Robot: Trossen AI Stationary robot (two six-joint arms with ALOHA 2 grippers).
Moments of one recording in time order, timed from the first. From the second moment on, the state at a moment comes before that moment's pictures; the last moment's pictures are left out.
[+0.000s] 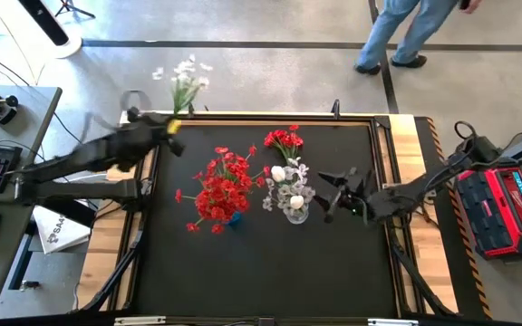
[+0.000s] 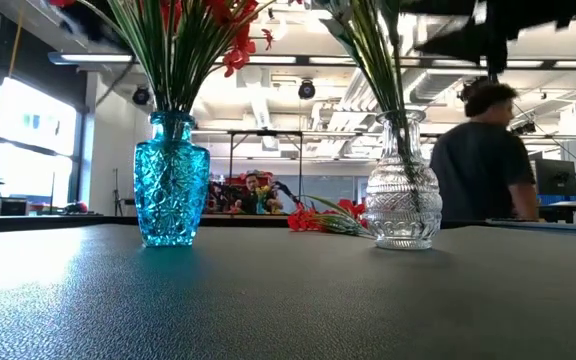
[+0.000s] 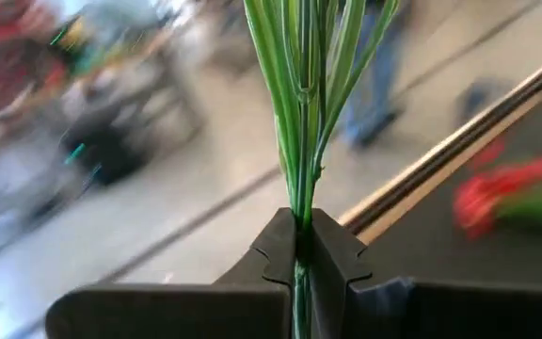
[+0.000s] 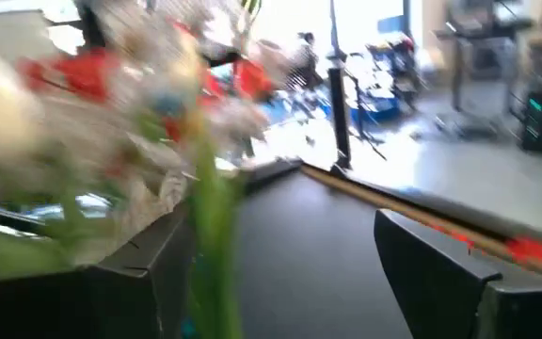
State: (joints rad) left arm 0.25 0.66 0.82 -0.54 -0.81 0.03; right arm 0.49 1.05 0.44 0.59 1.00 0.22
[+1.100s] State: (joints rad) left arm -0.43 1.03 1.10 -0.08 -0.28 0.32; right arm 0.57 1.15 0.66 0.79 0.53 -0.27
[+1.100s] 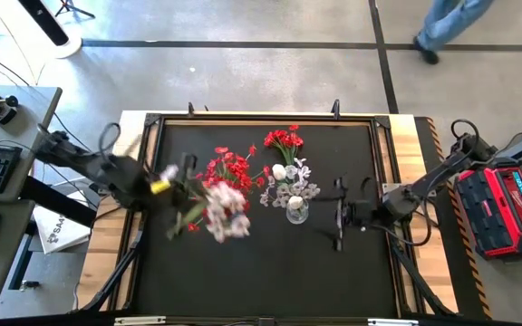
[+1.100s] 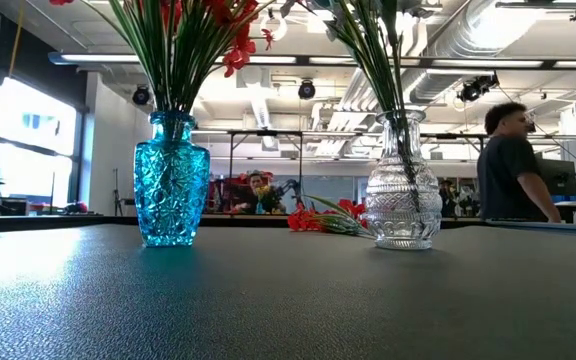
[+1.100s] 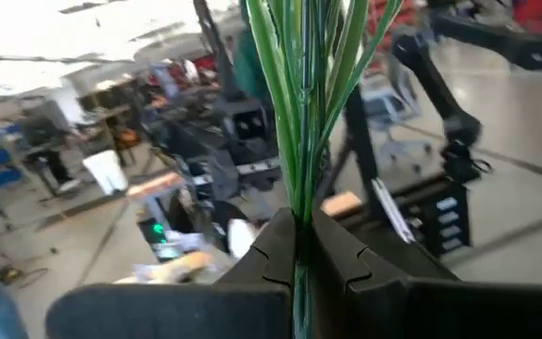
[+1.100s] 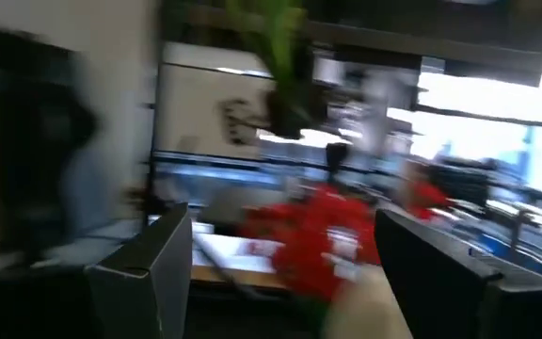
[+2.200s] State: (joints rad) left arm -0.47 1.33 1.11 0.04 -0.62 0.42; right arm 0.44 1.63 1.33 0.38 0.48 -0.48
